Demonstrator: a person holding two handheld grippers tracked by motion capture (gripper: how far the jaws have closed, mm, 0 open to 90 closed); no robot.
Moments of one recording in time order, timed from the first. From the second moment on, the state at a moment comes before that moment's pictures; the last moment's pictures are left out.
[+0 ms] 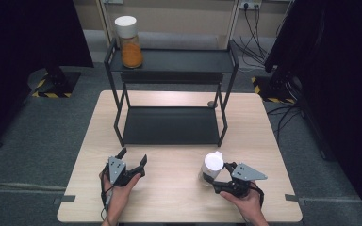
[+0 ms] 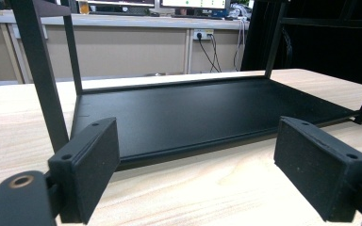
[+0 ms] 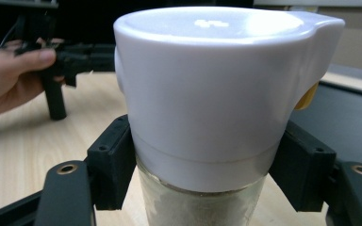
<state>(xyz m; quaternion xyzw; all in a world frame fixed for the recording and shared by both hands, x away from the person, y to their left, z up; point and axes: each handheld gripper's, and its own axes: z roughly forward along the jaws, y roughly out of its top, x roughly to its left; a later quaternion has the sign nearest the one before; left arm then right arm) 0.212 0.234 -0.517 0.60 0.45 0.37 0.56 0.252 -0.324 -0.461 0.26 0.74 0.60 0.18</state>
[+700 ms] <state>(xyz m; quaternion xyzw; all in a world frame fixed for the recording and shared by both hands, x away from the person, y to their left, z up) 0.212 0.234 -0.518 0.60 0.45 0.37 0.56 0.264 -0.337 -0.415 0.27 0.68 0.63 0.24</state>
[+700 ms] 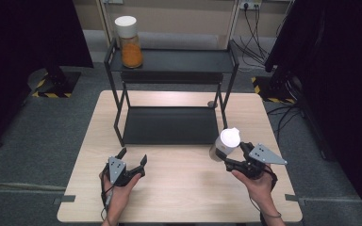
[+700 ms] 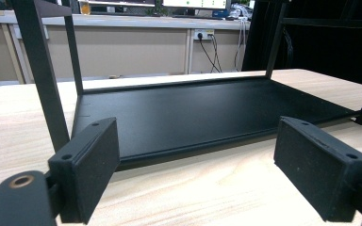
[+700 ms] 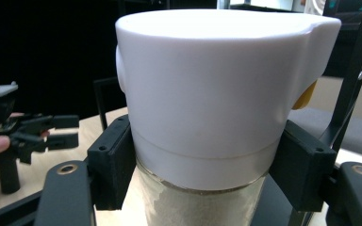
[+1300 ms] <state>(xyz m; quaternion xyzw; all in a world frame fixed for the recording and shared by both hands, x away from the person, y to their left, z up) 0.212 0.233 -0.518 0.59 0.45 0.37 0.56 0.277 -0.338 -0.383 0.28 0.66 0.64 0.28</state>
